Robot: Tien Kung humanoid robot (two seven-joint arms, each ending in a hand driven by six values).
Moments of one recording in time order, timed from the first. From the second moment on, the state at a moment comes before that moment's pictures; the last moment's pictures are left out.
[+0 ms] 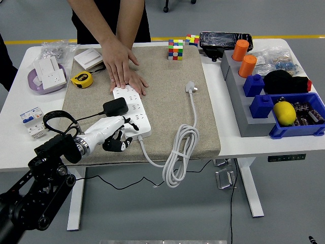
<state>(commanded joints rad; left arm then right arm) -0.23 0.08 -1.24 -1.30 2.27 -0.28 -0.02 0.19 -0.26 0.17 0.38 -0.08 -0.45 -0.15</state>
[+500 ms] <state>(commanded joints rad) -0.27 0.06 -1.24 -1.25 2.27 -0.26 -0.02 0.20 -0.26 0.17 0.38 -0.08 -0.45 -0.15</state>
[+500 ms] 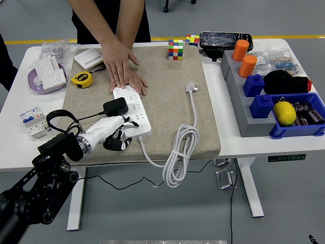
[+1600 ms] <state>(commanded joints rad) -0.28 0.06 -1.25 -1.23 2.27 -0.26 -0.03 0.19 -0.26 0.17 0.38 -0.08 -0.45 -0.15</state>
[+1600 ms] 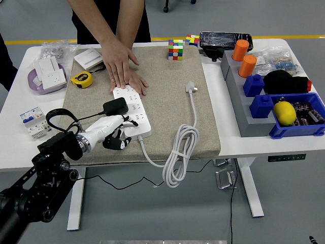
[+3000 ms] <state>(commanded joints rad) -0.29 0.07 -1.23 -1.18 2.27 -0.26 -0.03 0.20 -0.26 0.18 0.38 -0.08 -0.45 -0.15</state>
